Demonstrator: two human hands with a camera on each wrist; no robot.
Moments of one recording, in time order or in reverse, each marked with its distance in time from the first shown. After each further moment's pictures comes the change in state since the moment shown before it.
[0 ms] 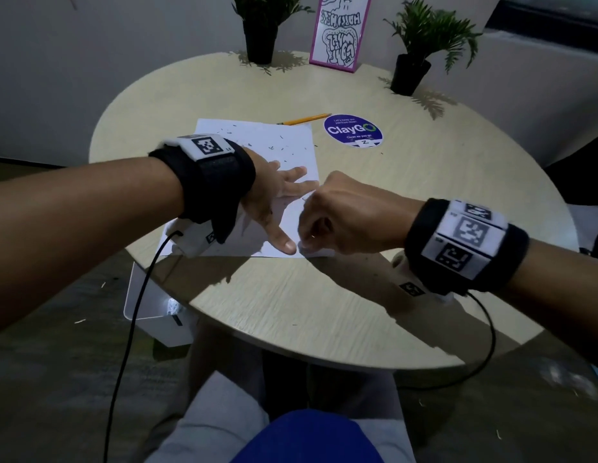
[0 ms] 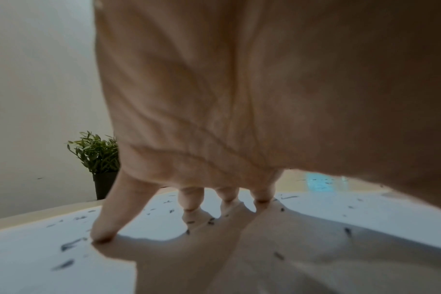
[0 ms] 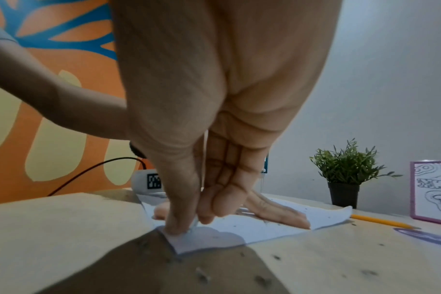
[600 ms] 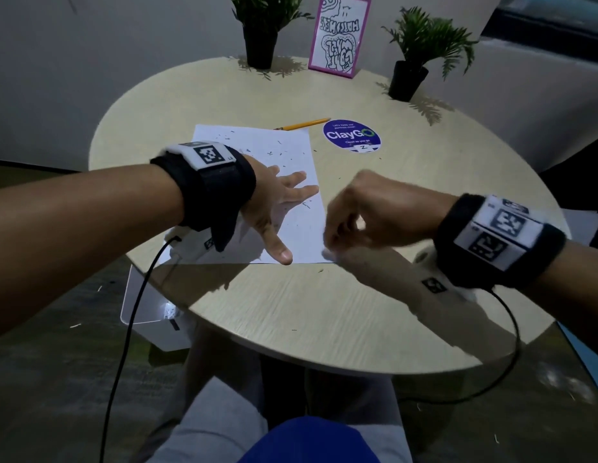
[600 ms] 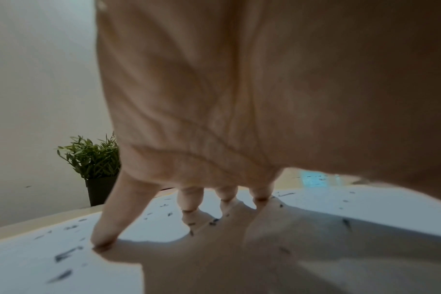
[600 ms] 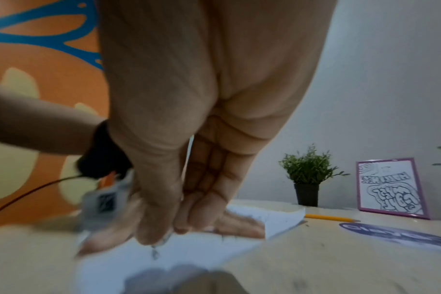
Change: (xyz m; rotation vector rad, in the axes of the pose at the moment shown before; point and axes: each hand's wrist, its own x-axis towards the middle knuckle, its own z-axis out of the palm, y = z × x) left_hand 0.010 -0.005 0.005 0.022 0.019 0.016; right_hand -0.021 0.024 -0.015 0.105 -0.074 0.029
